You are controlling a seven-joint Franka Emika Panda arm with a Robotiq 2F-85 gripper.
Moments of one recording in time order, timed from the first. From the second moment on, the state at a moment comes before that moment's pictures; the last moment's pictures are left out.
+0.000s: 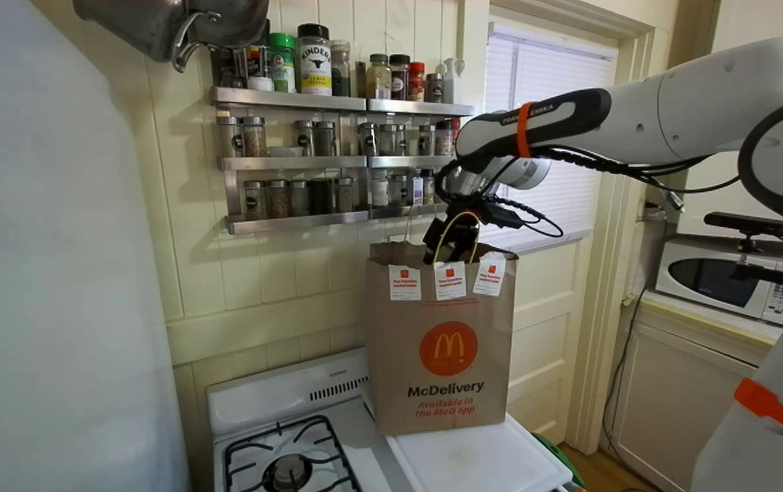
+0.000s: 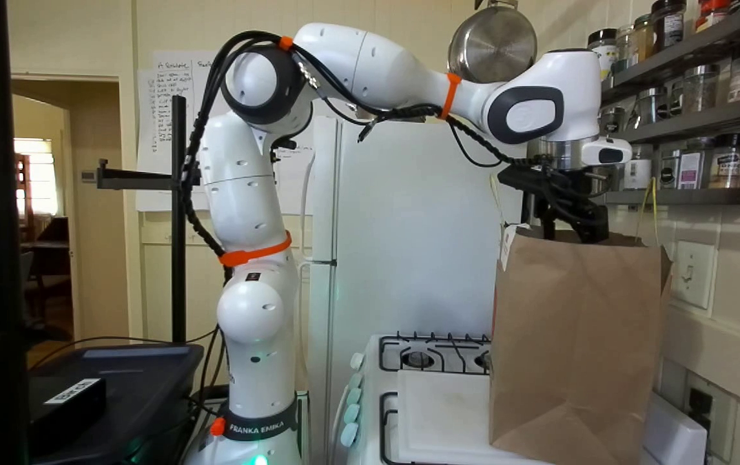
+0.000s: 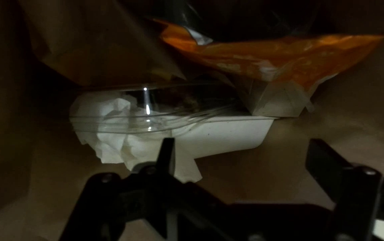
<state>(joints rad) -0.06 -0.22 -0.15 -2.01 0.29 2.03 -0.36</state>
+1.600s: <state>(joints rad) -0.07 -0.22 -0.17 -2.06 0.29 1.91 -0.35</state>
